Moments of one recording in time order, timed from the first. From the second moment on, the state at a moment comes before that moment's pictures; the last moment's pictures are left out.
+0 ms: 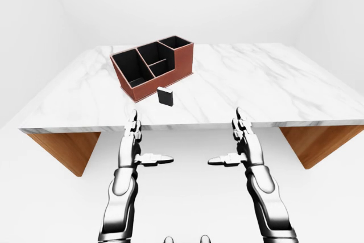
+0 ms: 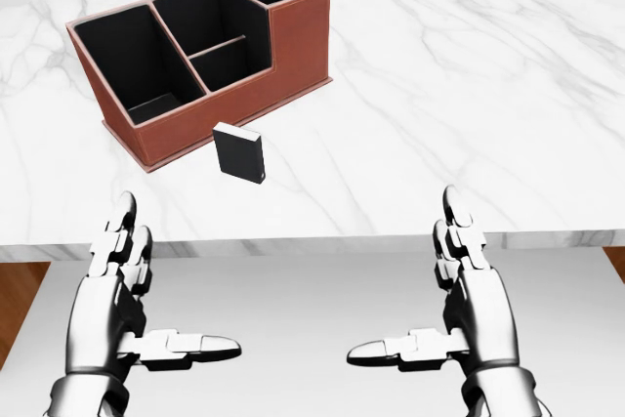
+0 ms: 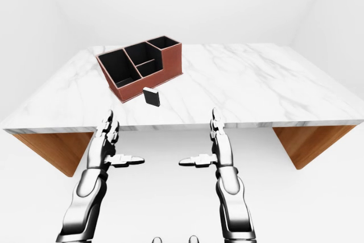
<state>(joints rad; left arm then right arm) 0.03 0.02 0.03 -0.10 -0.02 0.05 -0.03 0.06 -0.02 -0.01 -0.14 -0.01 0.05 0.05</state>
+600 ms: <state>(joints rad) 0.04 0.03 0.17 -0.40 -0.29 0.09 0.05 0.12 -0.01 0.00 -0.37 -0.05 0.09 0.06</state>
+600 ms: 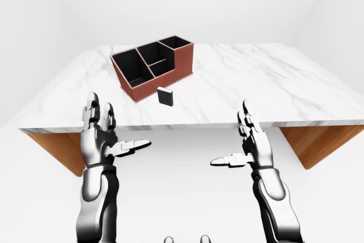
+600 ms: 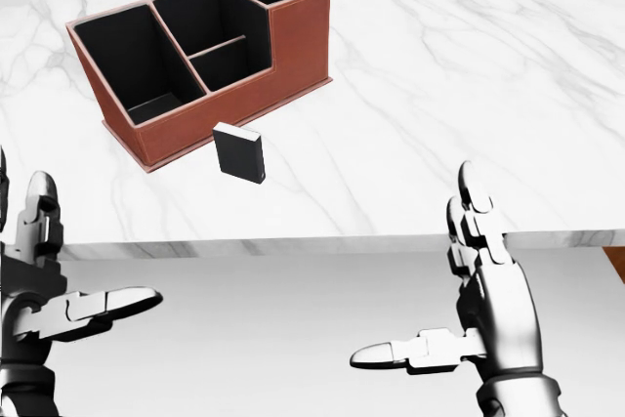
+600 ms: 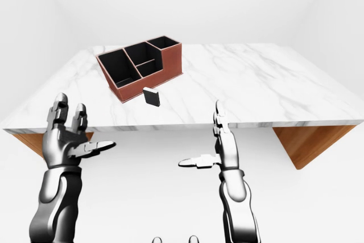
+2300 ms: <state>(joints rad) 0.03 0.07 0.30 -0.59 -0.47 0.09 0.15 0.32 0.07 0.13 -1.05 -0.31 0.09 0.21</state>
